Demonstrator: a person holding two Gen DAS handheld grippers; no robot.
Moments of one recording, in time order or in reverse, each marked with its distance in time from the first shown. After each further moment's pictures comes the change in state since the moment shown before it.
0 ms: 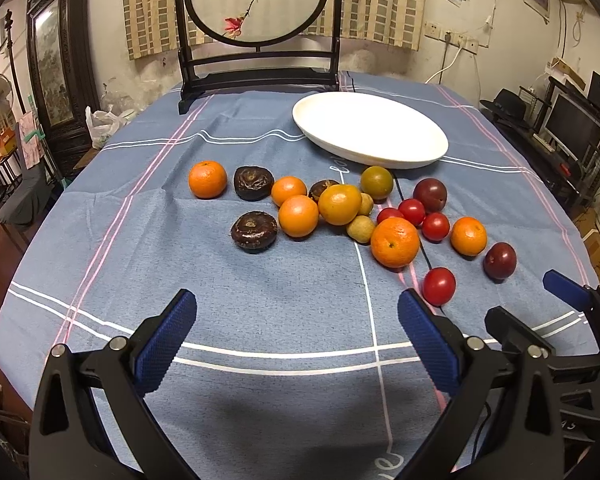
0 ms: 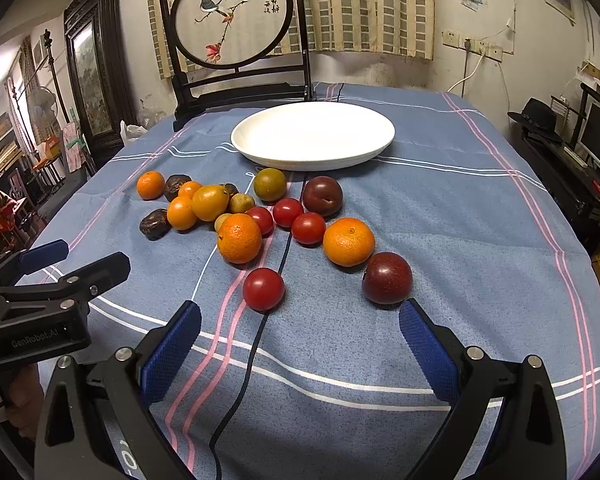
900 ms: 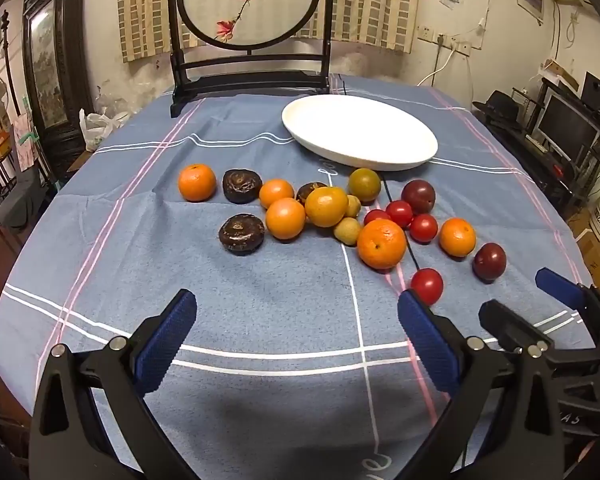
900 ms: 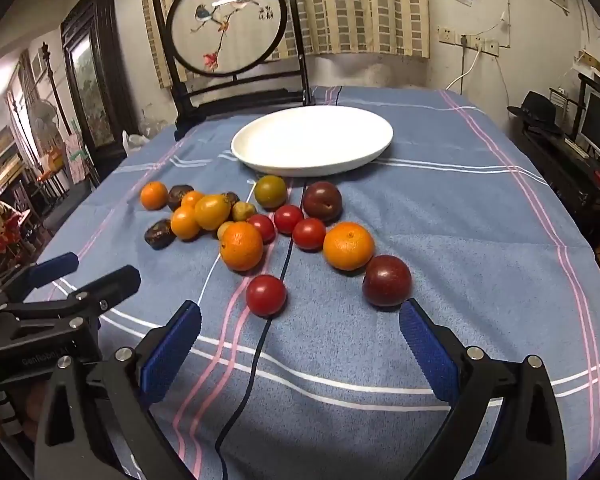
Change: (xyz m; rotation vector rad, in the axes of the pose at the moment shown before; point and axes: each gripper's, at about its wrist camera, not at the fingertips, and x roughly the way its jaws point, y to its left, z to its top) left arm -0.003 -0.004 0.001 0.003 -0.009 -0.026; right arm -0.003 -0.004 0.002 0.030 -0.006 0.023
